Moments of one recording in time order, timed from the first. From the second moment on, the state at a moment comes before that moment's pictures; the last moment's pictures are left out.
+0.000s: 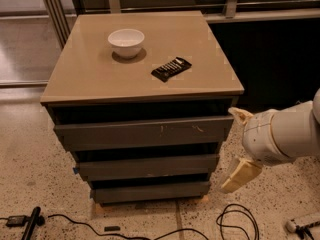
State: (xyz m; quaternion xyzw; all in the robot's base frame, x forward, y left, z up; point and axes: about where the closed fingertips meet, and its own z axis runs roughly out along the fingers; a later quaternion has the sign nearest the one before) arm 0.421 -0.156 0.809 -0.59 0.75 0.05 0.30
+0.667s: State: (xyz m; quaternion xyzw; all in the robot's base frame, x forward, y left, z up) arm 0.416 -0.139 0.776 -0.61 0.74 0.07 0.29
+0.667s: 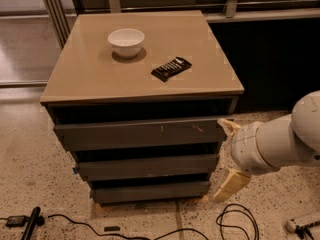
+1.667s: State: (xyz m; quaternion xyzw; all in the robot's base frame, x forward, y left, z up) arm 0.430 -0.121 0.673 -0.61 0.72 0.12 0.29
